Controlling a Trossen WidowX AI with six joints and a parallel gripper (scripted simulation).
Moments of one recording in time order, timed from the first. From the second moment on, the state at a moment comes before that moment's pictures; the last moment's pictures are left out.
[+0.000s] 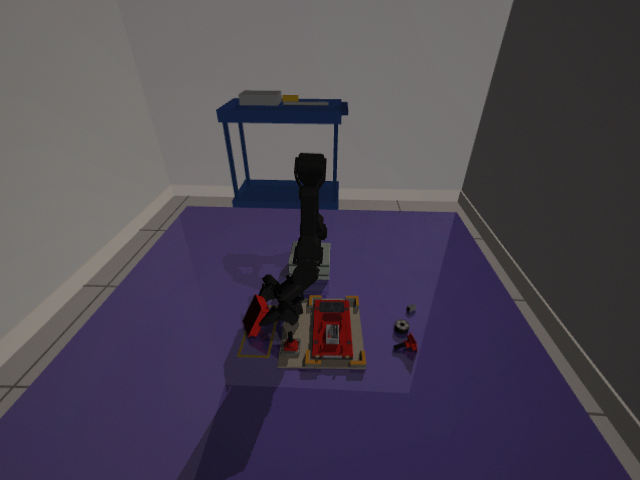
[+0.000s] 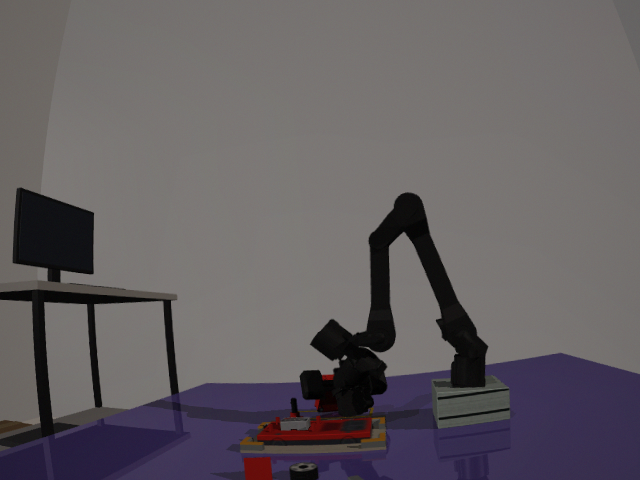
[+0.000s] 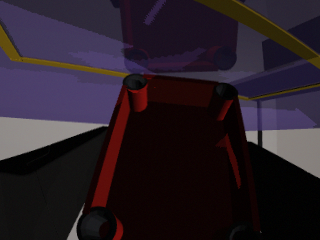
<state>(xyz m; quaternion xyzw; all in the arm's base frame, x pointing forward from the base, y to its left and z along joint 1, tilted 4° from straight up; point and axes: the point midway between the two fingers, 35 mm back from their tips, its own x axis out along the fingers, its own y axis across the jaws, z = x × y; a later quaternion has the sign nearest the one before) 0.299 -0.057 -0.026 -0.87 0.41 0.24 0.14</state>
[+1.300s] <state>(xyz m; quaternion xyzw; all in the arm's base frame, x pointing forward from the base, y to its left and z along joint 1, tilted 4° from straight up) 0.281 -0.011 0.014 -0.87 0.40 0.27 0.12</state>
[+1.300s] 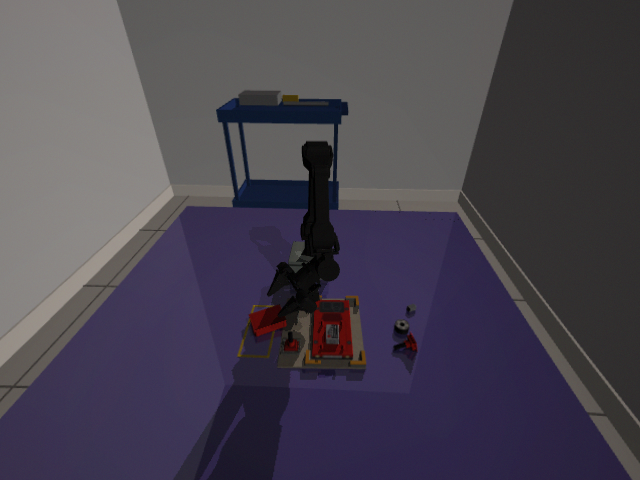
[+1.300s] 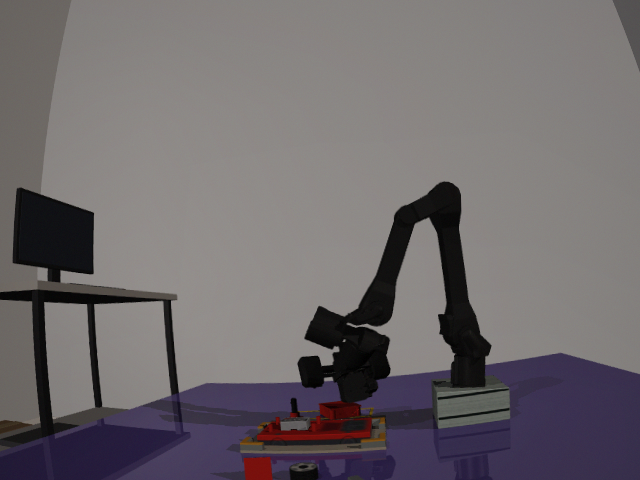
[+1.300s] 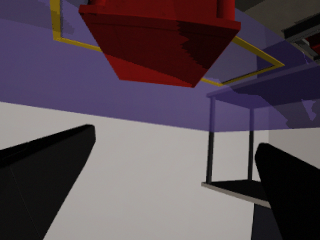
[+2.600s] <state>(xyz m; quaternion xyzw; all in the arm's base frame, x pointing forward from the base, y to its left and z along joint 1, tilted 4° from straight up) 0.288 -0.018 0.023 -0.62 0.57 0.16 0.52</state>
